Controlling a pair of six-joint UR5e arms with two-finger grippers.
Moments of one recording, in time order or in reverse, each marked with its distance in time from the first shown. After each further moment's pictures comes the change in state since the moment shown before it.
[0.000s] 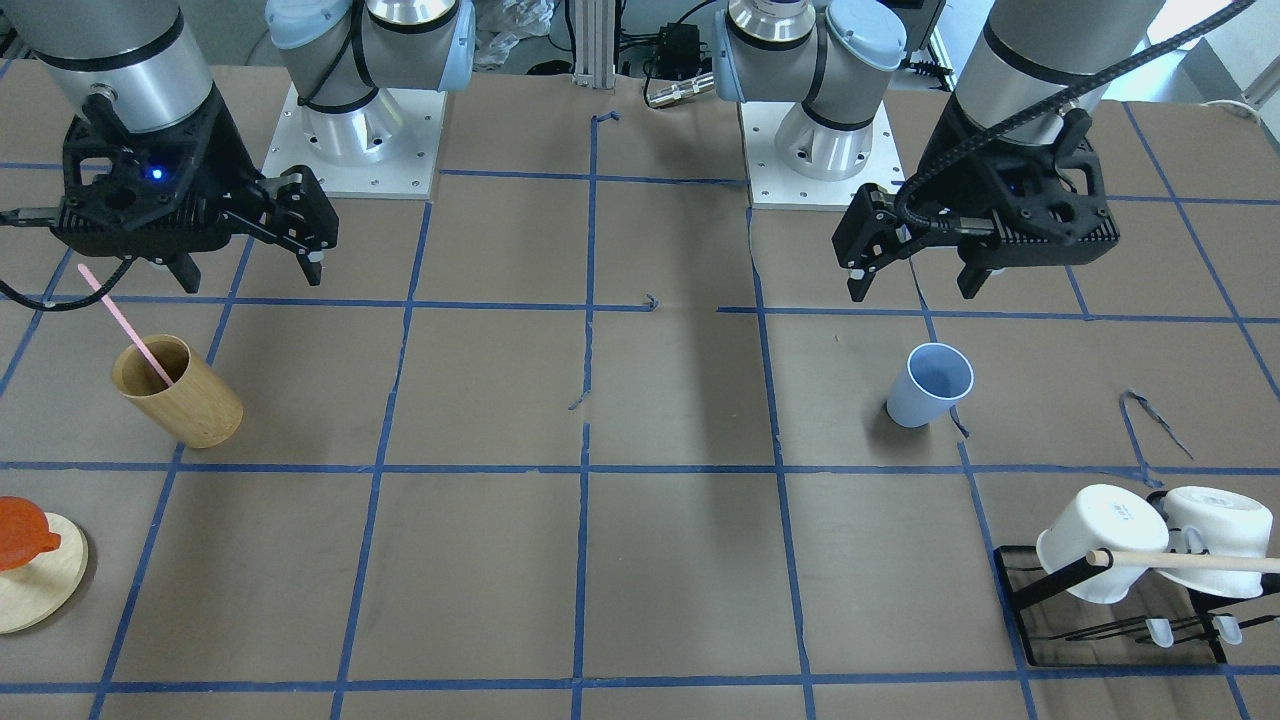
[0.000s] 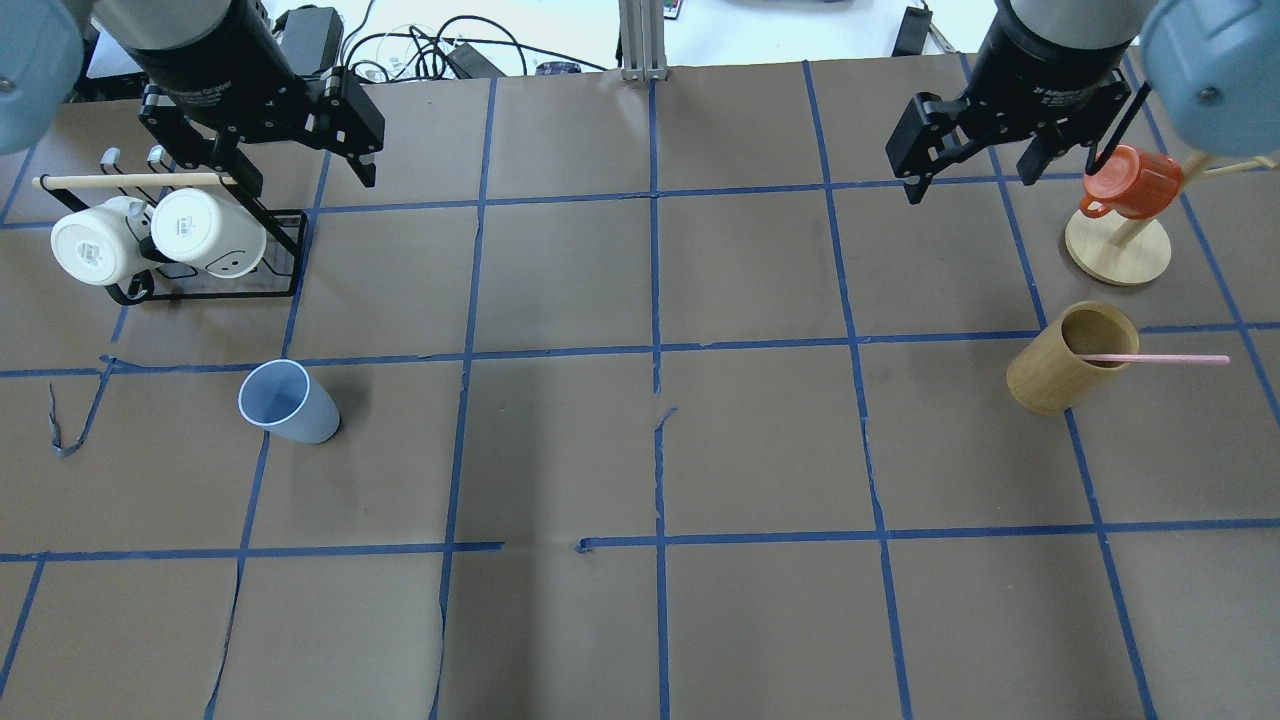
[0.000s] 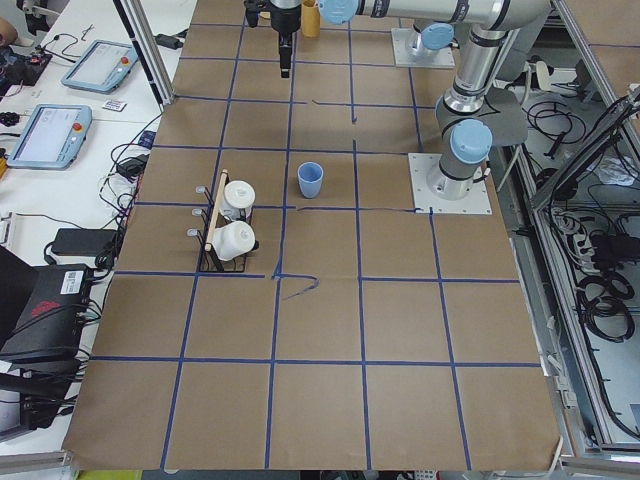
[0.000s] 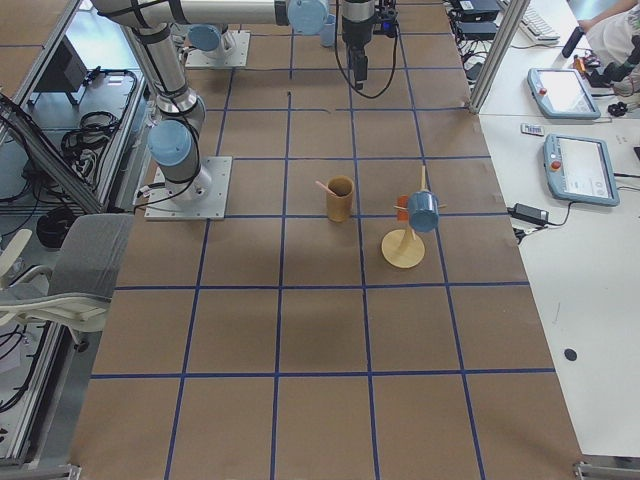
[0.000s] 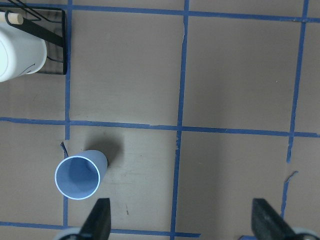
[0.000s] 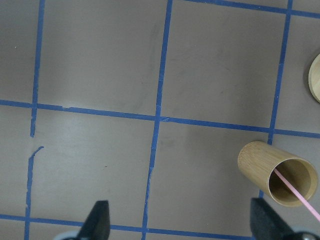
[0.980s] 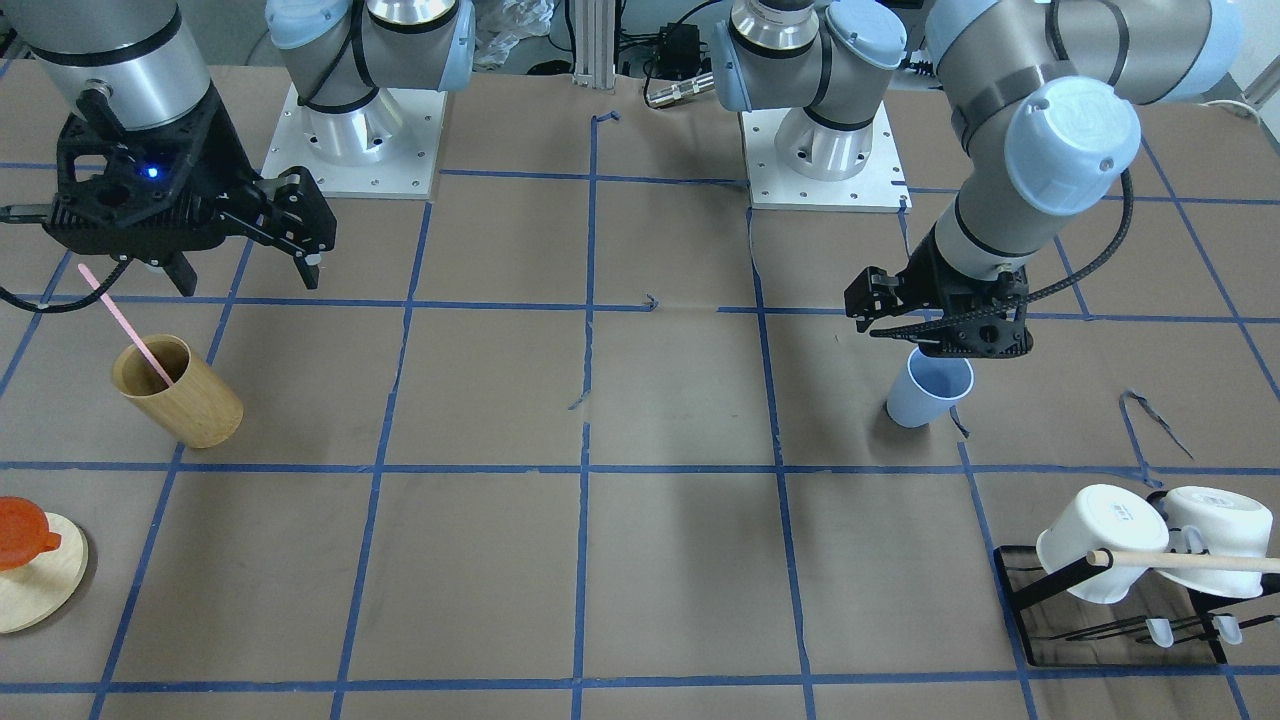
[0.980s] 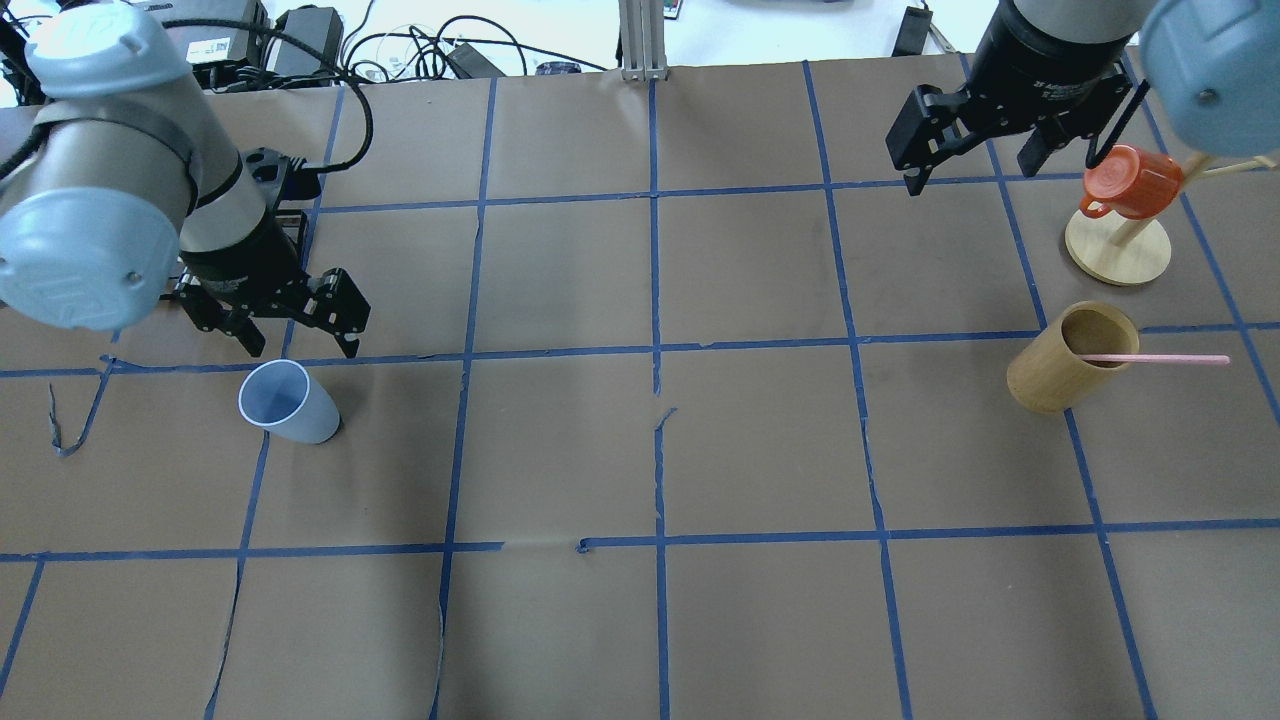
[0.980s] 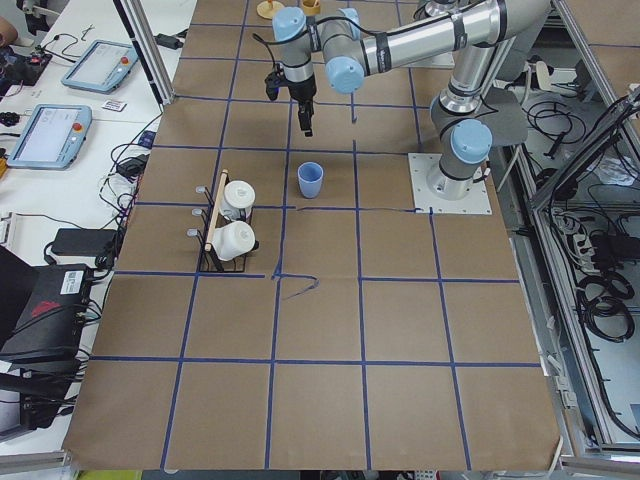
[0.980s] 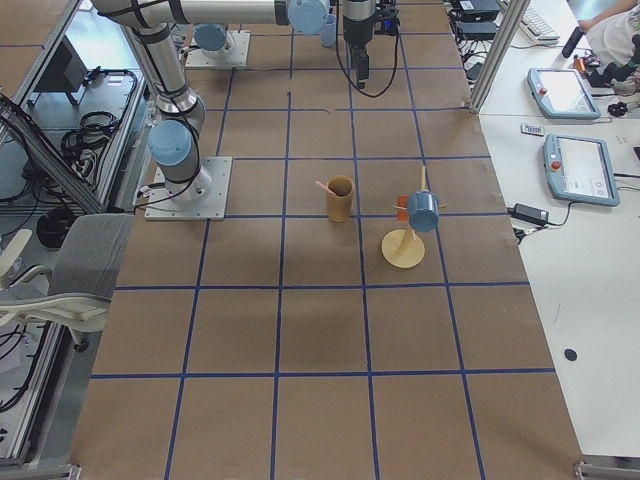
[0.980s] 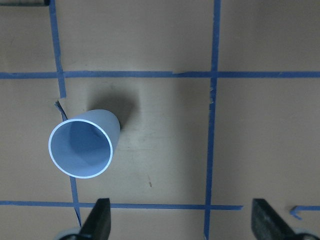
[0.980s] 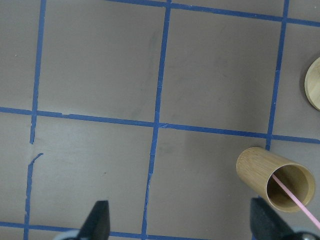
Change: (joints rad) left arm 0.148 0.002 -0.413 0.189 0.077 0.229; right arm 0.001 0.000 -0.001 -0.021 -0.002 0.003
